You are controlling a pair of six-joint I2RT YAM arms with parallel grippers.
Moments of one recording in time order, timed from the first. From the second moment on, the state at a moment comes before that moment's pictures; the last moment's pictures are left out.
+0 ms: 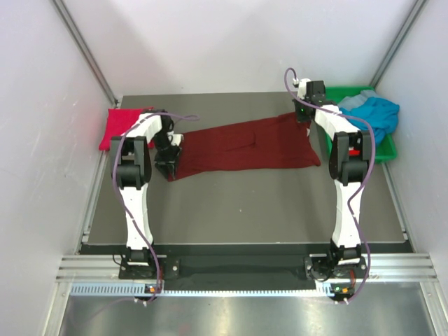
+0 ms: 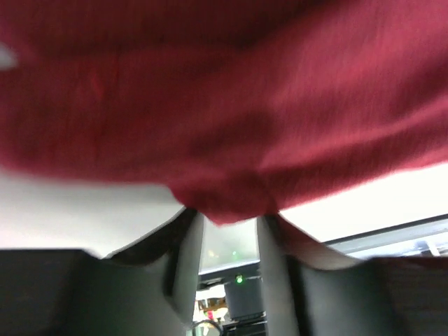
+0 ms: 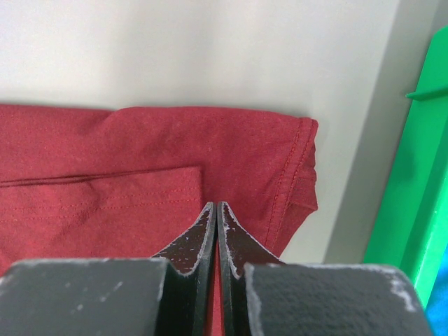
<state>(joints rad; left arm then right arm) -0.04 2.28 1.82 -1.31 0.16 0.13 0.09 2.31 1.92 -0.38 -0.08 -0.16</state>
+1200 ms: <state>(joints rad) -0.01 2.30 1.87 -1.33 0.14 0.21 -0.01 1.92 1.57 -0.45 -0.14 -0.11</state>
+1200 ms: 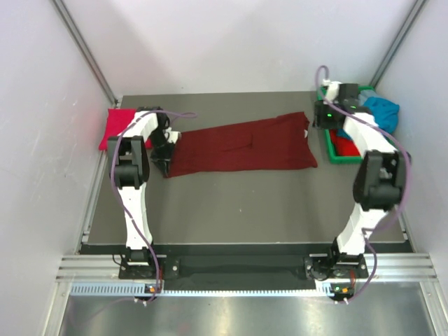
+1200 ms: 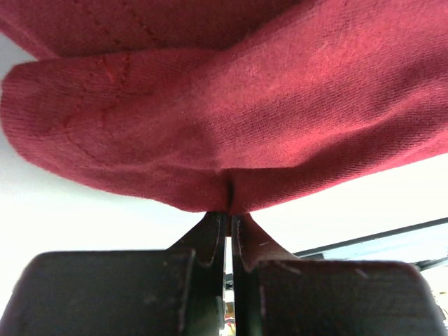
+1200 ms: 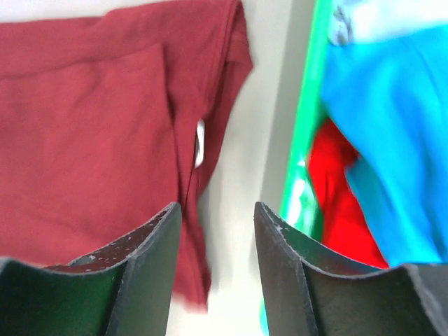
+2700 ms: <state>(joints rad) -0.03 2.30 1.87 -1.33 0.16 0.21 -0.18 1.98 1.44 -0.73 -0.59 -0.18</state>
